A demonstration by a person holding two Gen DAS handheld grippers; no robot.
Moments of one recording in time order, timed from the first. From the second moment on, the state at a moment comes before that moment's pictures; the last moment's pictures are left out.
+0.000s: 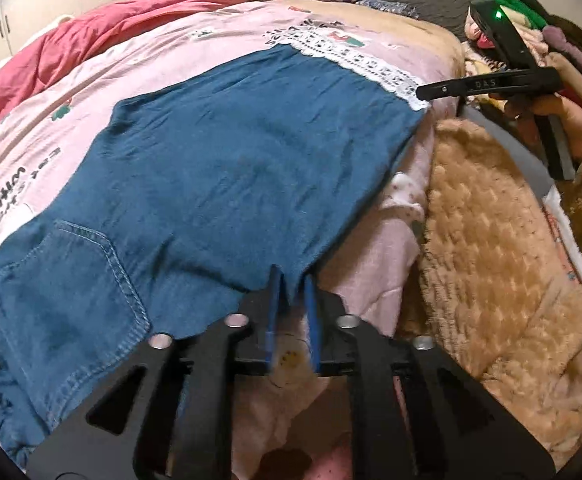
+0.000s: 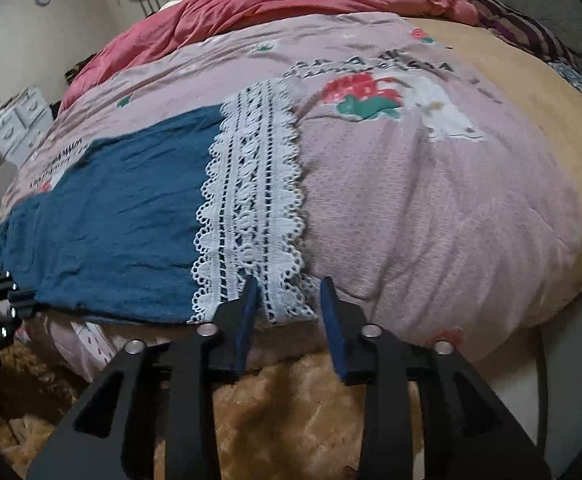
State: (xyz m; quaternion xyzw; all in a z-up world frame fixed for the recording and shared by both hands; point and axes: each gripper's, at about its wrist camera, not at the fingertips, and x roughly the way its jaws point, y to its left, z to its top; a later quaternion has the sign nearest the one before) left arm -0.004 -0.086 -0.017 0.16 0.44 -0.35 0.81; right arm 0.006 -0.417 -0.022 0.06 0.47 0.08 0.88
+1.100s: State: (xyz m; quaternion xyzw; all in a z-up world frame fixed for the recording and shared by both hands) left arm -0.007 0.122 0.024 -0.12 0.40 0.02 0.91; right arm 0.030 -0.287 -0.031 -0.02 0.47 0.20 0.86
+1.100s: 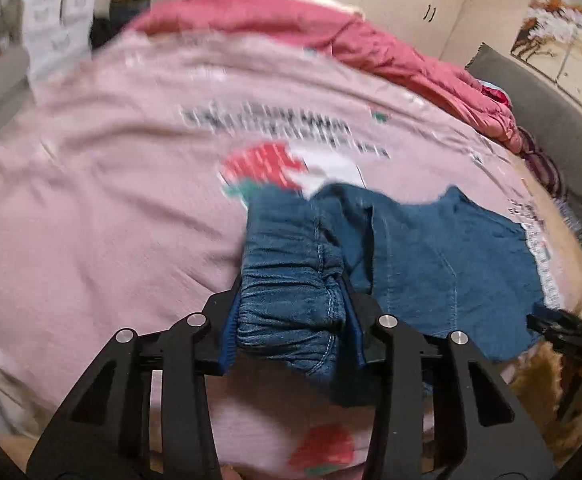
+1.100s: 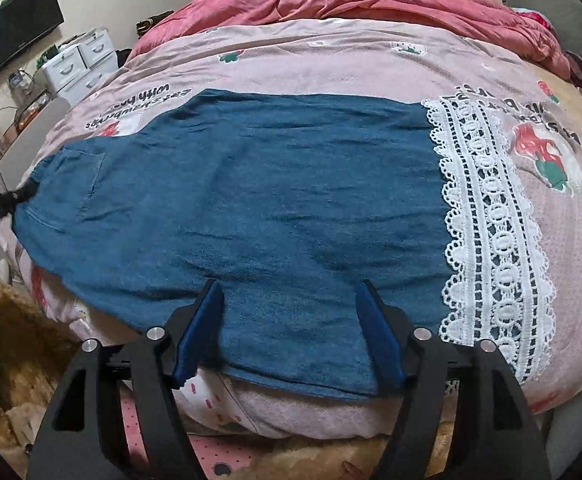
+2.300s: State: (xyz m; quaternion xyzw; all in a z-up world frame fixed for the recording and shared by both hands) left arm 0.063 -0.038 0.022 0.03 0.44 -0.16 0.88; right arm 0.028 -0.315 -0.003 0.03 0.43 0.16 0.89
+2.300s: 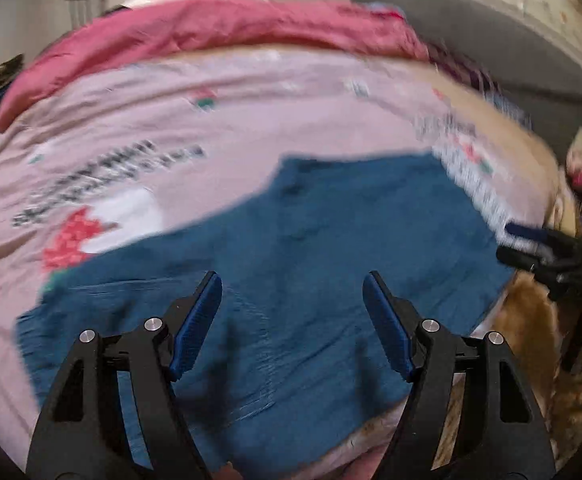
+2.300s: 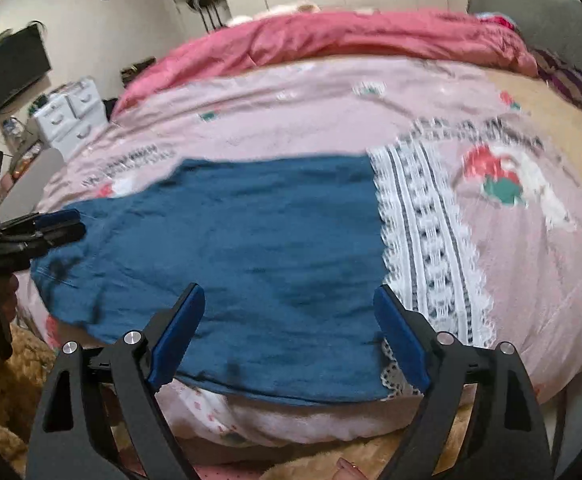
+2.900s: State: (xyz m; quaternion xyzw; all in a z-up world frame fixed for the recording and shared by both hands) left arm 0.049 -0.029 0.036 0.02 0.40 -0.17 0.90; right arm 0.006 -0.367 0.012 0.10 0.41 0.11 0.90
